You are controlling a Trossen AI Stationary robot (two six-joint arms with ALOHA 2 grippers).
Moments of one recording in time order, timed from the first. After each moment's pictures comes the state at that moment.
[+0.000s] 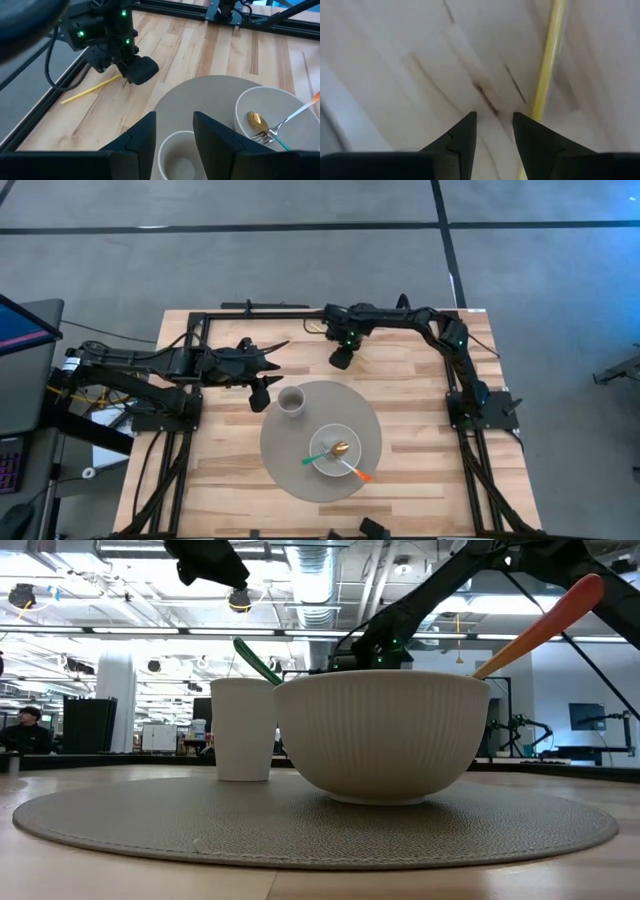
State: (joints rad) left arm -0.10 1.08 1.00 -0.51 -0.35 -0.16; right arm -0.50 2.18 1.59 -0.86 -0.03 -0.01
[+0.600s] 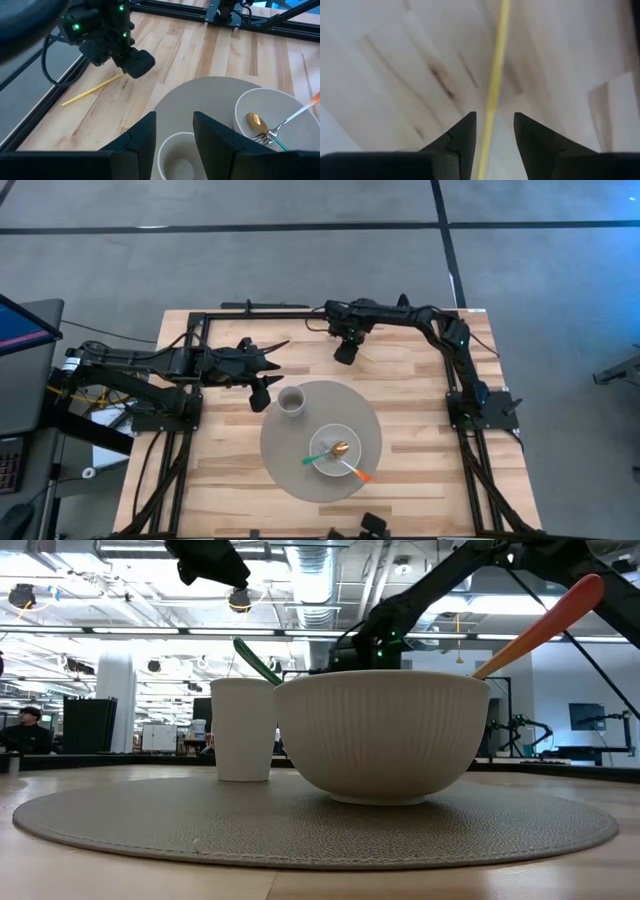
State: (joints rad) left arm -0.10 1.08 1.00 -0.51 -0.35 -0.16; right arm -0.50 2.16 1.64 -0.95 0.12 -0.08
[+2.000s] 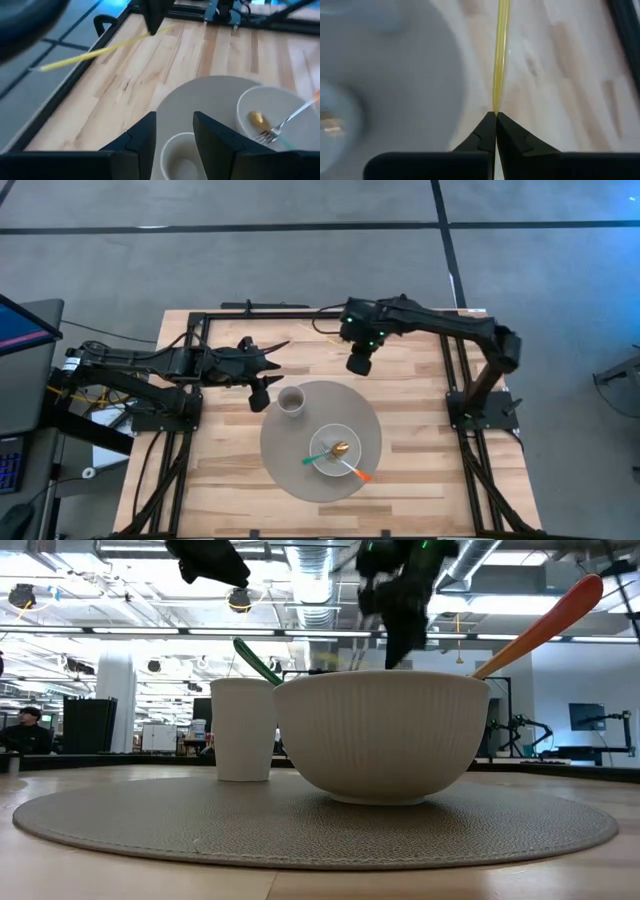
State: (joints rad) left arm -0.10 1.08 1.00 -0.51 -0.35 -0.13; right arm -0.33 1.73 1.56 -1.07 -0.04 -0.01
